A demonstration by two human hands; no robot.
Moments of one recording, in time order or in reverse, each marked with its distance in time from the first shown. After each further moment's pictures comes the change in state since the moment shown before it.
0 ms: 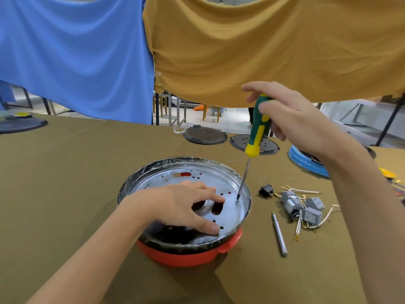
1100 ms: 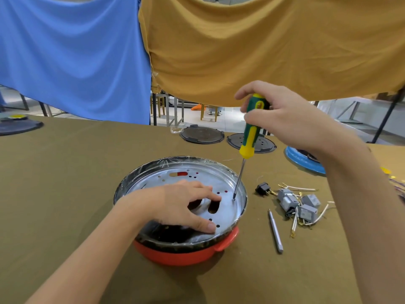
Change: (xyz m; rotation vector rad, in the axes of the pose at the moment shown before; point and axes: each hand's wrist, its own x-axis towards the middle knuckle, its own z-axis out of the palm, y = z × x) left_hand 0.000 -0.002 0.001 0.005 0.019 0.010; right_hand -0.004 -0.027 -0.002 -0.167 -0.079 0.108
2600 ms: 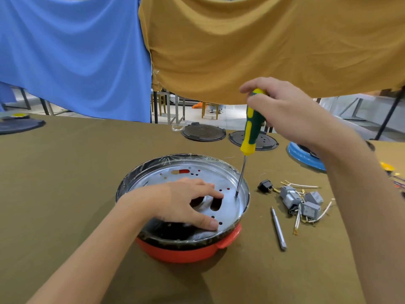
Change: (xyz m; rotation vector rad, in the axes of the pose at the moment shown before) left_hand 0.000 0.002 0.000 -0.016 -0.016 -0.022; right_hand 0.004 0.002 0.006 0.036 0.086 0.061
